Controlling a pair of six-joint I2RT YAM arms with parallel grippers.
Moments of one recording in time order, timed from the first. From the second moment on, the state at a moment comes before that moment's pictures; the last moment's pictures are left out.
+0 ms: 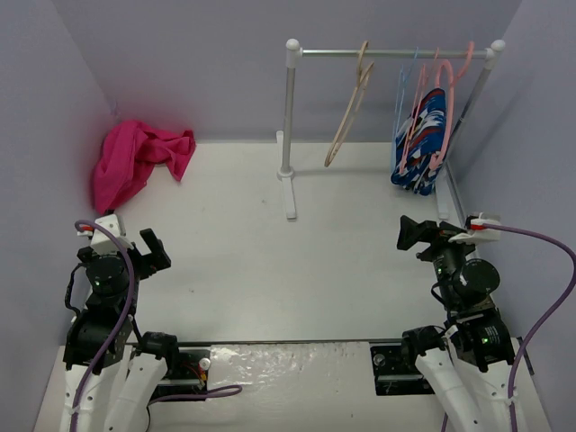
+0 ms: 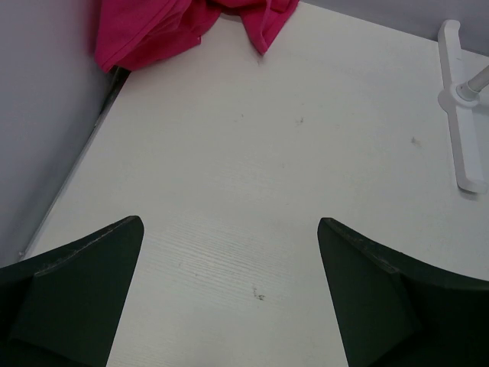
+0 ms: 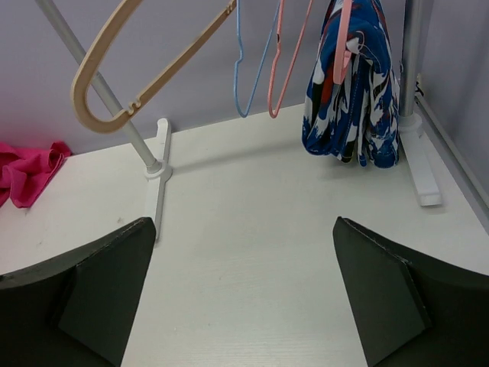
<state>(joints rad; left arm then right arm) -0.13 0.41 0.82 -0.74 -0.34 -0.24 0.22 0.34 0.71 -0.37 0.21 0.28</state>
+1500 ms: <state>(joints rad) -0.01 2.21 1.74 -0.32 -0.40 -0.40 0.24 0.48 0.71 -0.38 0.04 0.39</state>
